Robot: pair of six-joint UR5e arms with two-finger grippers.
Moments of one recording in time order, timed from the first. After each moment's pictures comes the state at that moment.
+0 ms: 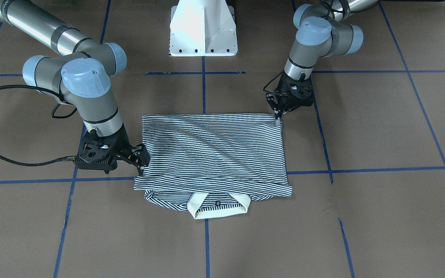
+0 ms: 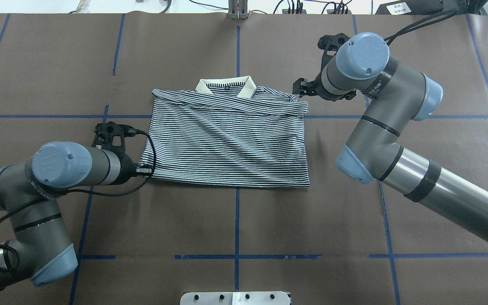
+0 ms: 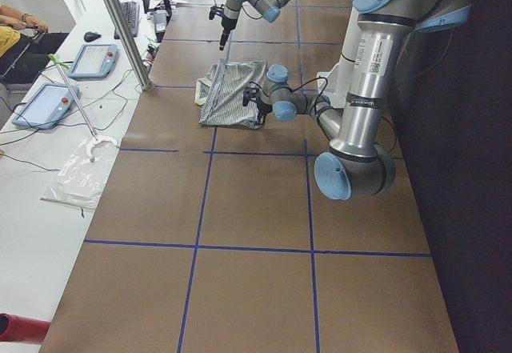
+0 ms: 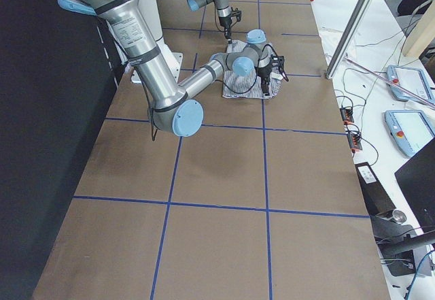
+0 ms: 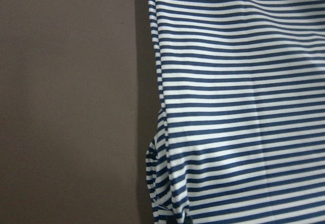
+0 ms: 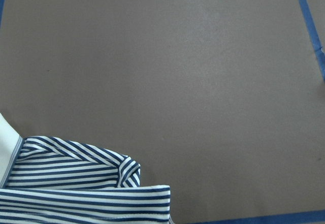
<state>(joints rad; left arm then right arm) -0.53 -1.82 -1.80 -2.02 -1.70 -1.14 0.75 -0.99 1.54 -1.31 1.78 1.17</state>
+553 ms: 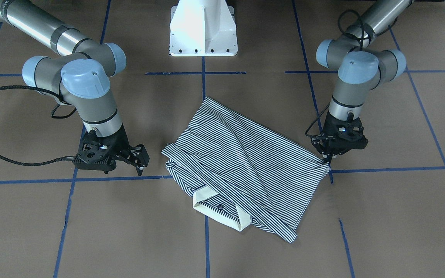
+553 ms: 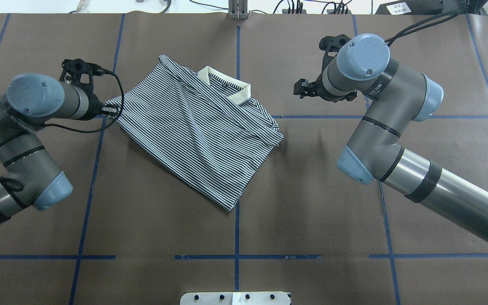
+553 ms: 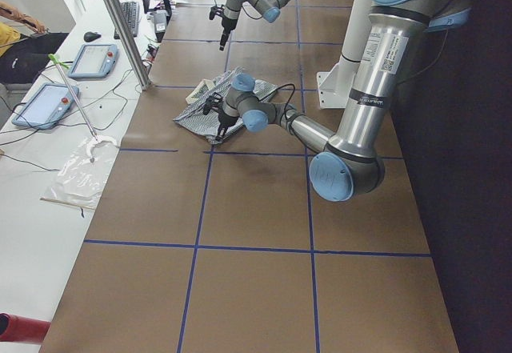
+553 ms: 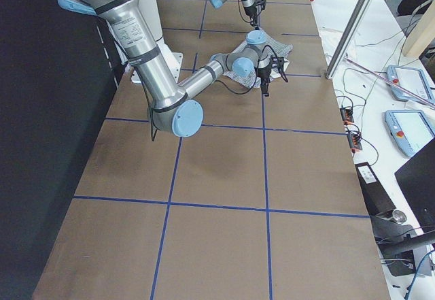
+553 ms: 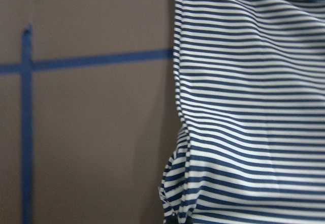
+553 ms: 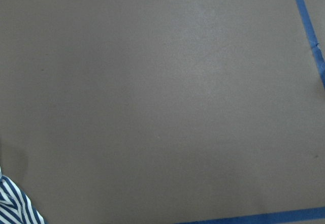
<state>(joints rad) -0.79 -1.95 -1.53 -2.07 -1.69 -0.89 0.75 -0.99 1.54 -1.31 1.78 1.18</state>
